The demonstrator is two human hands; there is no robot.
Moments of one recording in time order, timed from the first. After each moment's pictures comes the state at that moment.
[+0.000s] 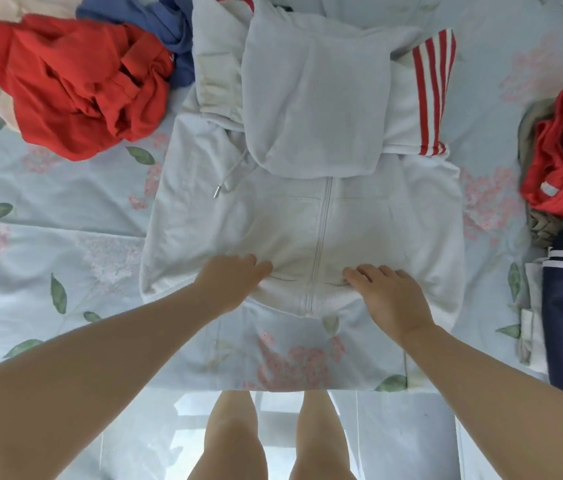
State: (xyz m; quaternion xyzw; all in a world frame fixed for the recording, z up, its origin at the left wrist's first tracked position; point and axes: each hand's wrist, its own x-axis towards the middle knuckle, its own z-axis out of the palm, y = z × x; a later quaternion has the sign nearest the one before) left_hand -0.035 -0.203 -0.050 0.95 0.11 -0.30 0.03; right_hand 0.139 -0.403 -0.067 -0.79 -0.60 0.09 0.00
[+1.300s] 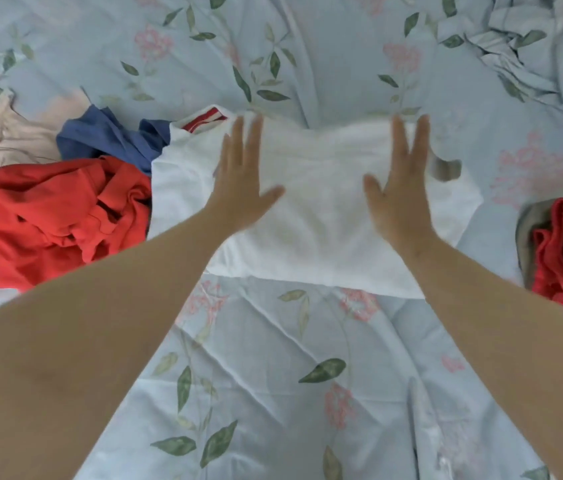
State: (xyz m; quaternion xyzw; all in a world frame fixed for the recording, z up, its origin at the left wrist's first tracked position) left_hand 0.188 -0.006 -0.005 0.90 0.31 0.03 0.30; right_hand 0.330 -0.171 0.005 -0.86 -0.35 0.12 0.35
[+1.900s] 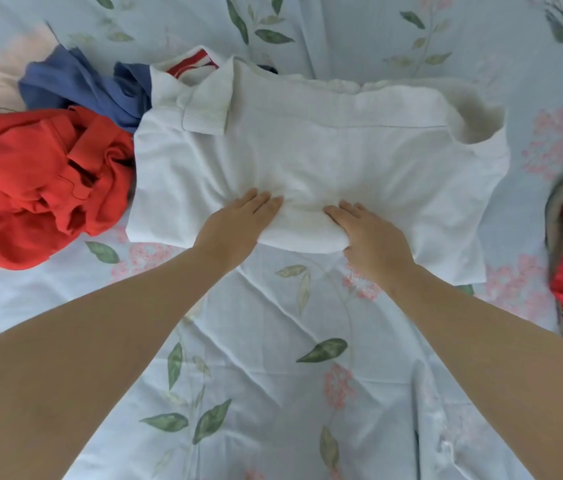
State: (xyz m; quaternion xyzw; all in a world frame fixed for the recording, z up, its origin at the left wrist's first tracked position) left_hand 0.135 -0.046 -0.075 0.95 0.21 -0.19 0.13; right_hand 0.288 -0.204 -0.069 -0.84 -0.49 0.25 0.03
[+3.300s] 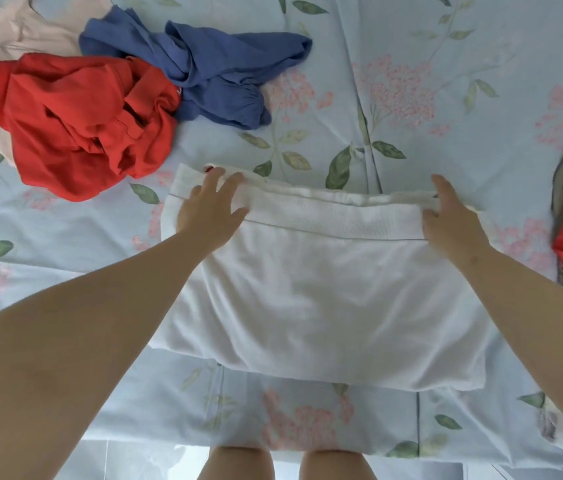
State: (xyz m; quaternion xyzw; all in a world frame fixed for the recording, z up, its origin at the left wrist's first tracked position) left_hand 0.042 -0.063 -0.052 0.87 0.44 -0.15 0.19; right_hand 0.287 -0.279 -0.042 -0.91 -0.20 0.33 0.15
